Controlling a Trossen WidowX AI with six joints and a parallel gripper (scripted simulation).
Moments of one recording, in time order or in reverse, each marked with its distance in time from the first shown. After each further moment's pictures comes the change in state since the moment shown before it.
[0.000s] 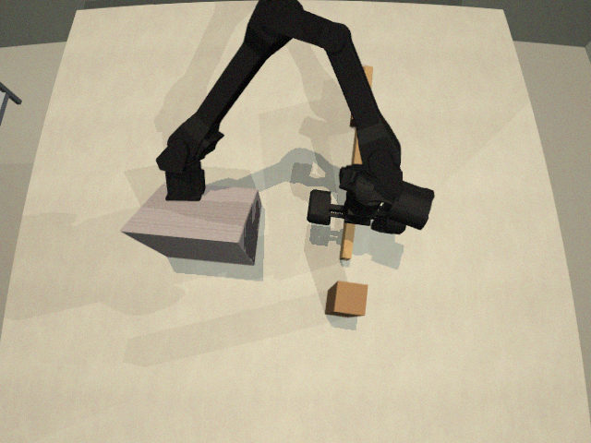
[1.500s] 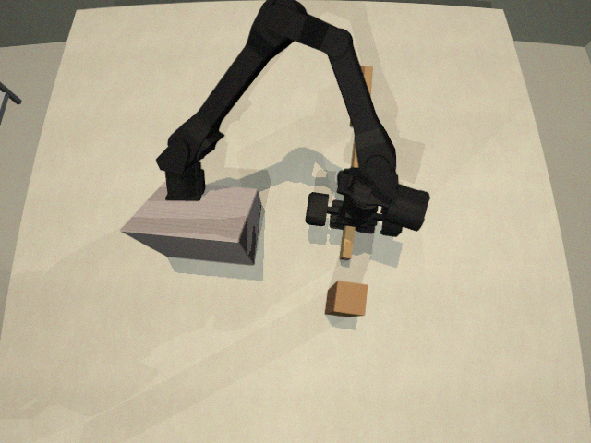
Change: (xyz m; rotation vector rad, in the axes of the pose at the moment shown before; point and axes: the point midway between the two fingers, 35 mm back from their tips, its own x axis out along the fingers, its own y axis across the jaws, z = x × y) arm 0.015 0.003 -0.001 0.007 -0.004 0.004
